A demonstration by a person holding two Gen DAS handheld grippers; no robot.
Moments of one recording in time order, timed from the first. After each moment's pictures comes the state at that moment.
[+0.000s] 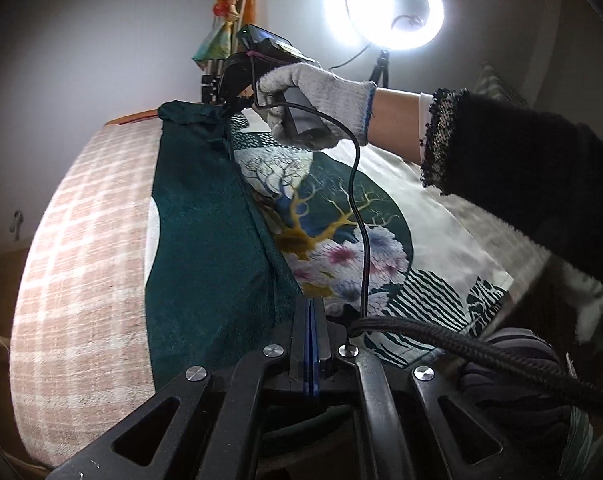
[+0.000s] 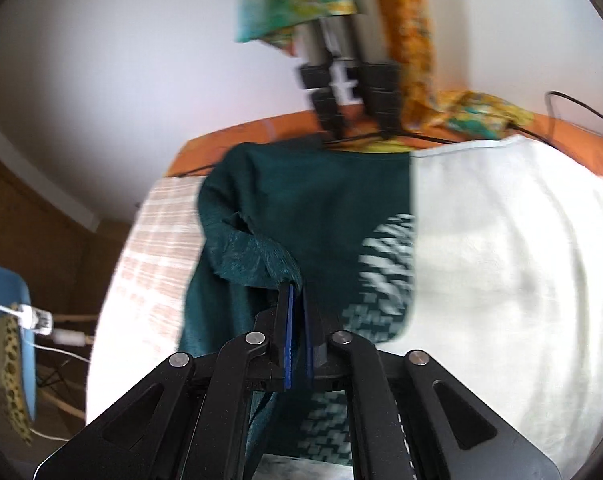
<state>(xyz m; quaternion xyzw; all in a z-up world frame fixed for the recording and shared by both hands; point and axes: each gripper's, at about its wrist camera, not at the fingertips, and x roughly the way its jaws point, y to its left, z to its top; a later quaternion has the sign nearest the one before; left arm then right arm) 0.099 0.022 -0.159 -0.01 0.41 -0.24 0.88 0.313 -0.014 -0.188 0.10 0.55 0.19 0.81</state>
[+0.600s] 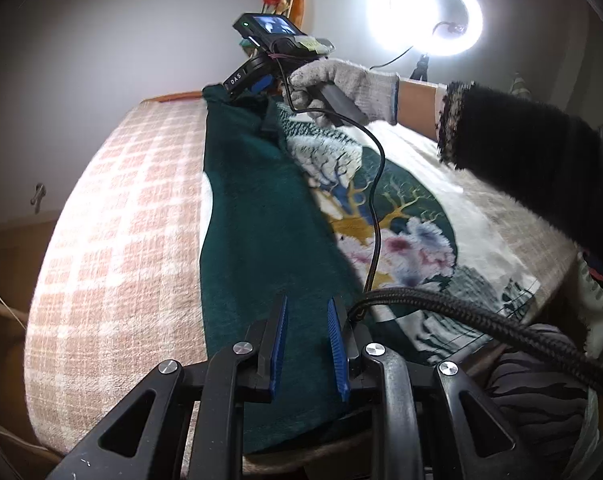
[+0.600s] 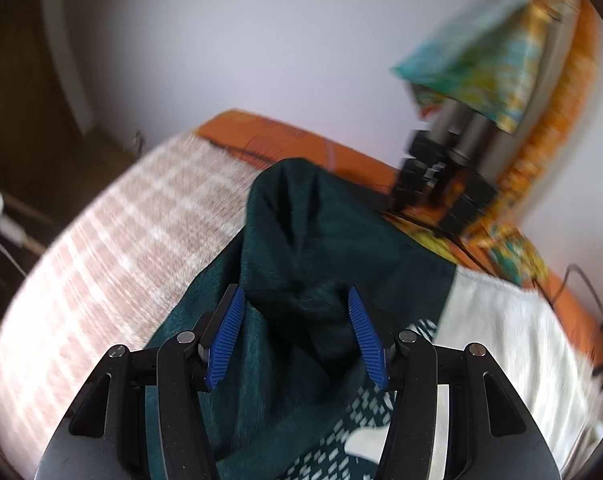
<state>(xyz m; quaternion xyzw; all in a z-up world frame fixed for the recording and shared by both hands) 0.106 0.070 -0.176 -0.03 0.42 -0.19 0.89 0.312 0.063 -0.184 -0.15 0.47 0.28 0.83</state>
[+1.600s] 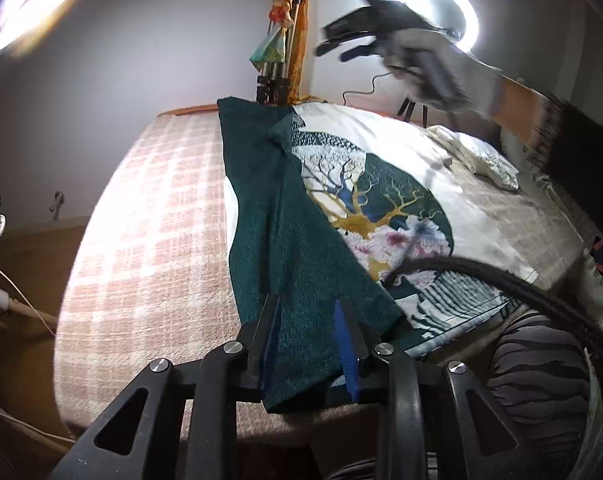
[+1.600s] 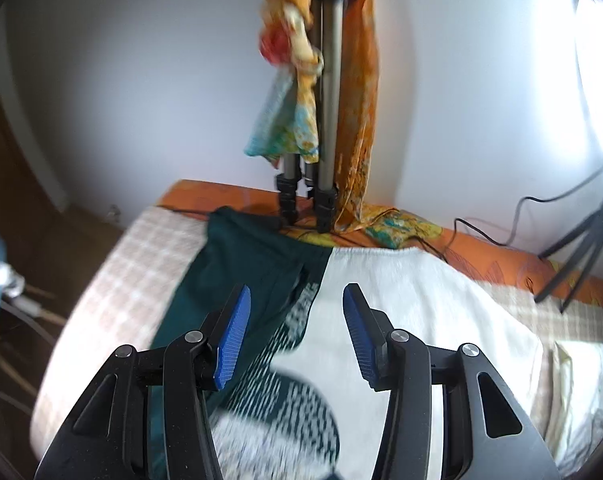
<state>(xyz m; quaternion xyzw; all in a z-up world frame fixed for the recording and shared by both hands) 0.071 0.077 -0.147 -0.02 0.40 -0.17 0.90 0.264 -0.058 -0.072 -0.02 0.45 0.19 0.87</state>
